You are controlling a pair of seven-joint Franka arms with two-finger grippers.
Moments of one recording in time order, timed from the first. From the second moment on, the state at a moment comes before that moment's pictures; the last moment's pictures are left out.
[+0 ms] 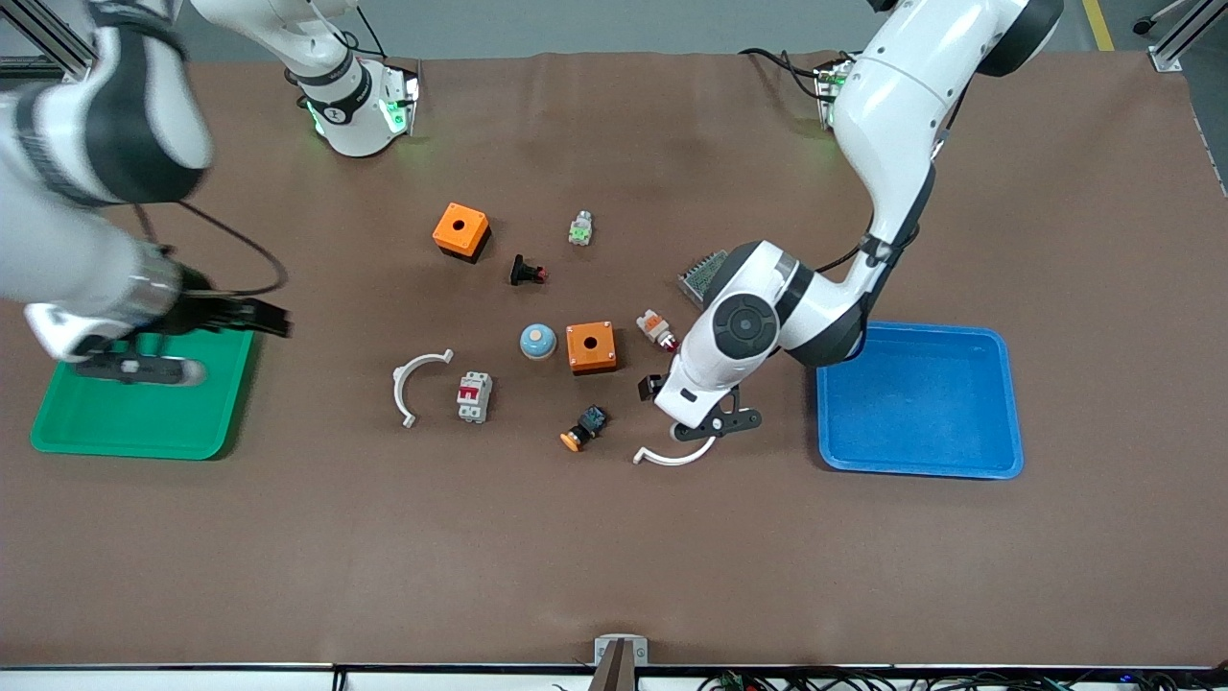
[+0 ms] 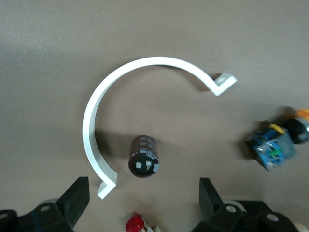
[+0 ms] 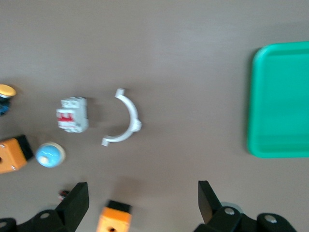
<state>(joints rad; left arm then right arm) -0.43 0.78 -0.22 -1.44 0.05 2.20 -0.82 0.21 0.17 -0.05 -1.70 0.09 1.78 0.24</state>
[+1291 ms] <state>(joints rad) -0.44 0.85 -0.21 -1.41 0.08 2.23 -0.88 0.44 0.56 -0.05 -1.77 0.10 2.33 0.49</state>
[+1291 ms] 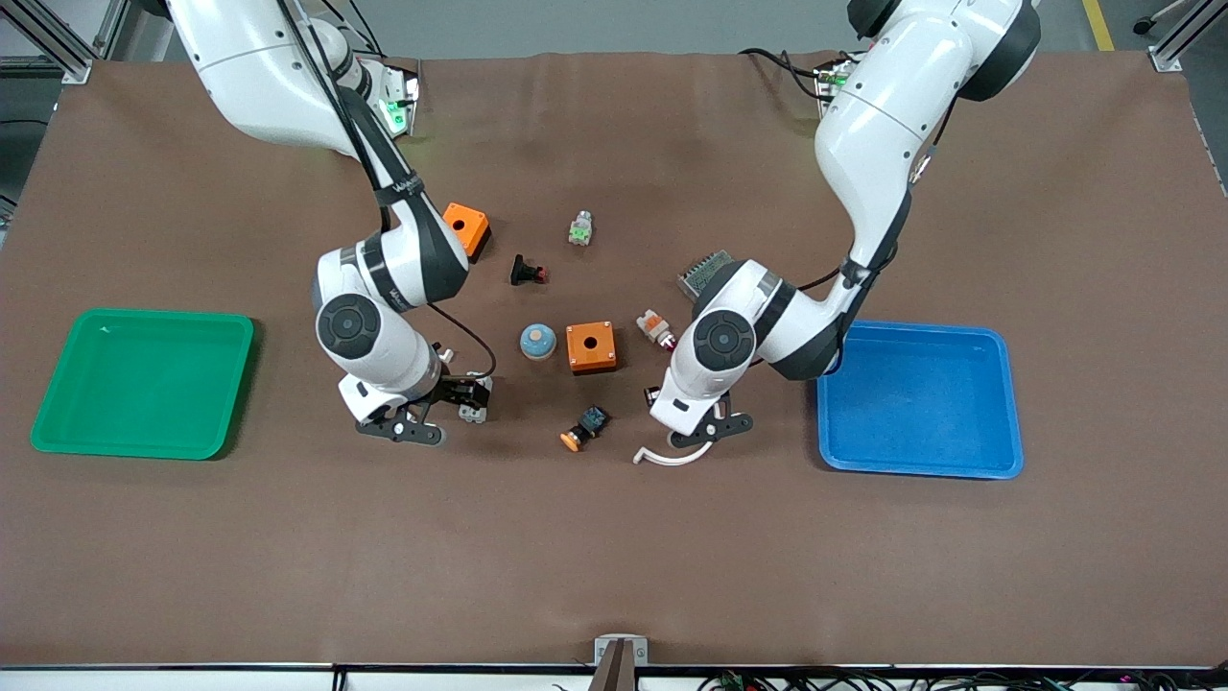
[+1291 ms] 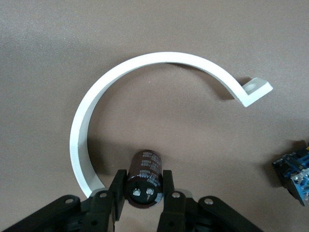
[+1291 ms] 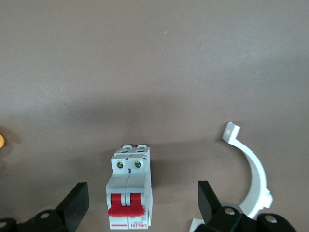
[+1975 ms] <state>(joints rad) -0.17 0.64 -0.31 -1.36 0.08 1.85 -0.81 0.47 0.62 -0.05 -1.77 0.10 2.36 0.50</state>
